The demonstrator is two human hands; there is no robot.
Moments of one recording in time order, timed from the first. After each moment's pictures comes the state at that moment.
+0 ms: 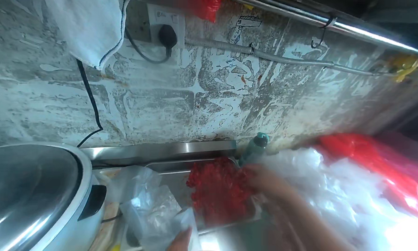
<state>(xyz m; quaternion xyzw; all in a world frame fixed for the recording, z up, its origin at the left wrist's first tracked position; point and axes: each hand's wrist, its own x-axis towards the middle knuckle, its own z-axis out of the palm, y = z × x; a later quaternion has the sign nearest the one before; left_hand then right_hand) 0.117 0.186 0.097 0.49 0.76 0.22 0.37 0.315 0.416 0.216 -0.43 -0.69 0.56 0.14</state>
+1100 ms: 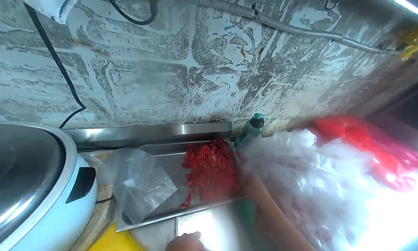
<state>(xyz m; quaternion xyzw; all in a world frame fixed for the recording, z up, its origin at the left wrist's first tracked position) 0.124 0.180 0.070 0.66 0.60 0.04 0.45 0.364 0.415 0.038 -0.65 -0.70 0.30 0.01</state>
